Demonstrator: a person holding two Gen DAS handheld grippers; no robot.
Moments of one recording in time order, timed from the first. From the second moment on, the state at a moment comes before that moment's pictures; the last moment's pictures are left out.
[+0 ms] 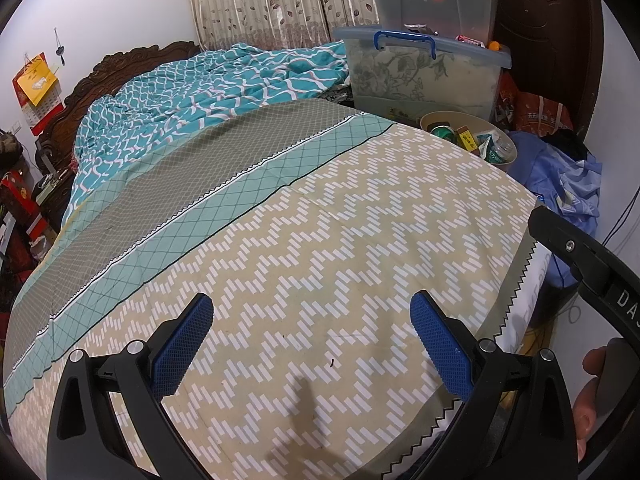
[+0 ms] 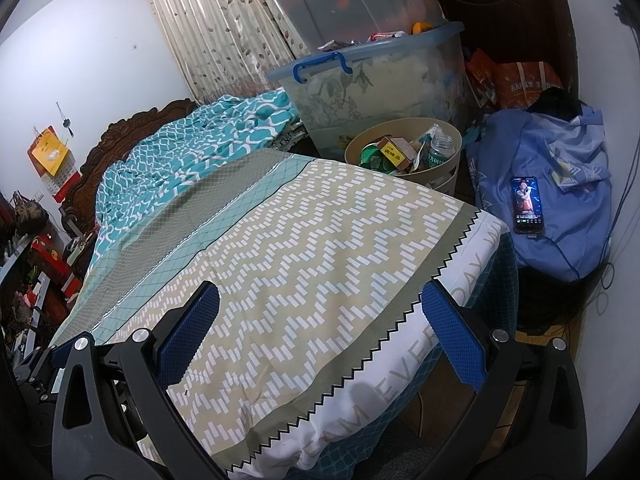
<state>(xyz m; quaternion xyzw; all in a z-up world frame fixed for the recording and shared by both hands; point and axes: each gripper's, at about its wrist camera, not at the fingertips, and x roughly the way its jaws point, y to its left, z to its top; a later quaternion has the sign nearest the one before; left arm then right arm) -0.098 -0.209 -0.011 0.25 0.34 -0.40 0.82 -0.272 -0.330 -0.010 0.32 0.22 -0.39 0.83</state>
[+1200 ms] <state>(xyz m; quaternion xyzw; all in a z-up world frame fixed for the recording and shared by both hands) -0.102 -0.208 -0.013 0.25 0.34 -0.40 0.81 -0.271 -0.331 -0.010 0.32 0.23 -0.39 0.83</state>
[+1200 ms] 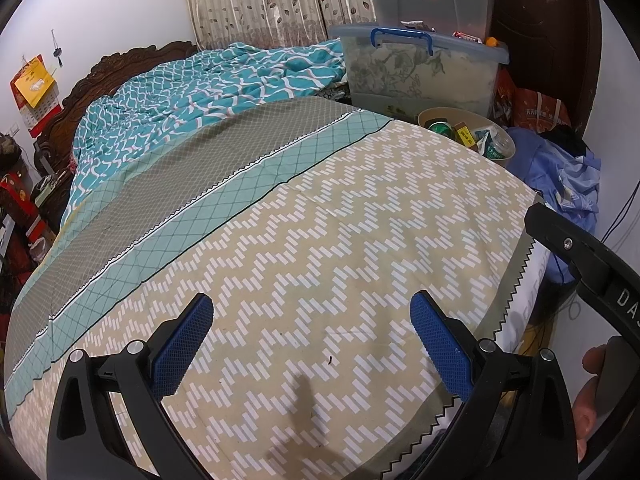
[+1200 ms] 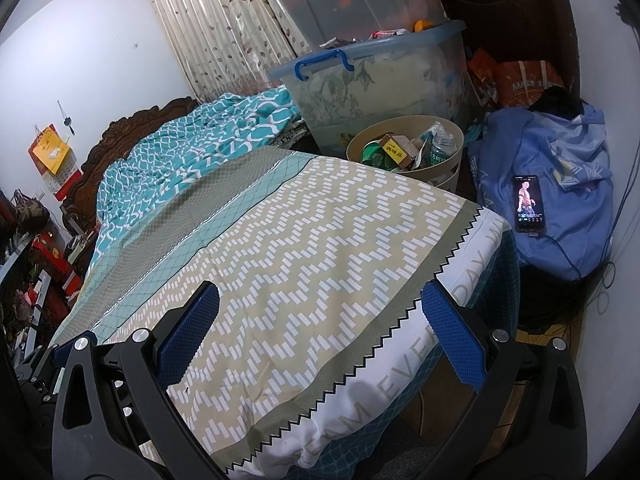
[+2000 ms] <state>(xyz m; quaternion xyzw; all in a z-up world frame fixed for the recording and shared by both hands) -0.103 -0.209 -0.013 0.25 0.34 -0.40 0.81 -0.271 -0.332 -0.009 0.32 0.23 -0.39 0.83</state>
